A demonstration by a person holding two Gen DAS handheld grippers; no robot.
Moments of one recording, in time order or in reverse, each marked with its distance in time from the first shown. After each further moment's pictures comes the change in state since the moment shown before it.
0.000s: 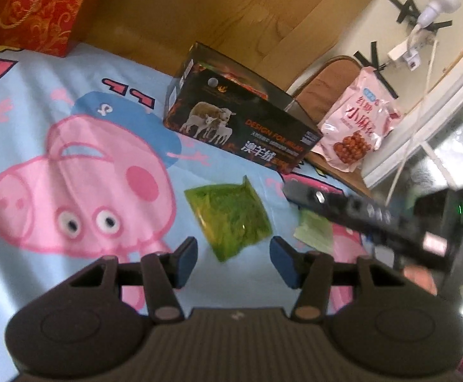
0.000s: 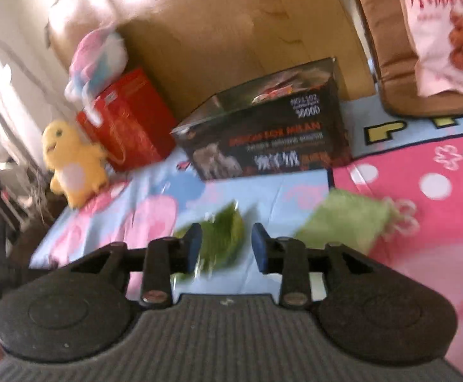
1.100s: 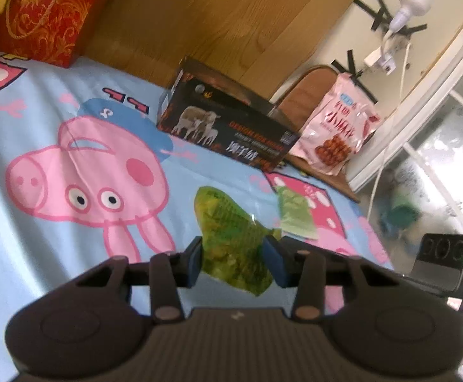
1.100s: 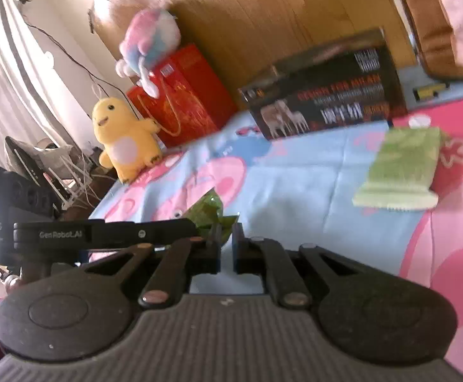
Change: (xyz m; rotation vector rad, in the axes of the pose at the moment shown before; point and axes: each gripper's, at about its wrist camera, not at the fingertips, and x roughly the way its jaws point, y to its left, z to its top) left arm -0.042 -0.005 -0.034 0.024 -0.086 -0.047; right arm -0.045 0.054 -0.064 -0.063 0.003 0.134
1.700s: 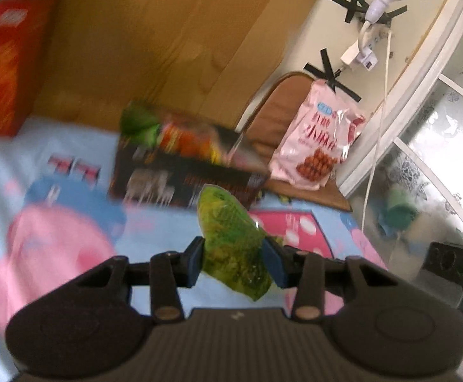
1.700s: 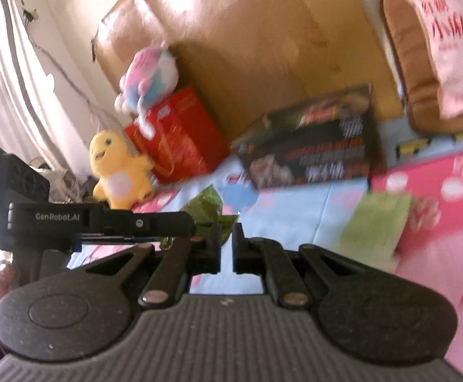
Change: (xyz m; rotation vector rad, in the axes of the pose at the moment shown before) left arm 0.047 -0.054 0.083 0.155 0.013 0.001; right arm -0.017 -0.015 0.041 -0.042 -0.140 -0.054
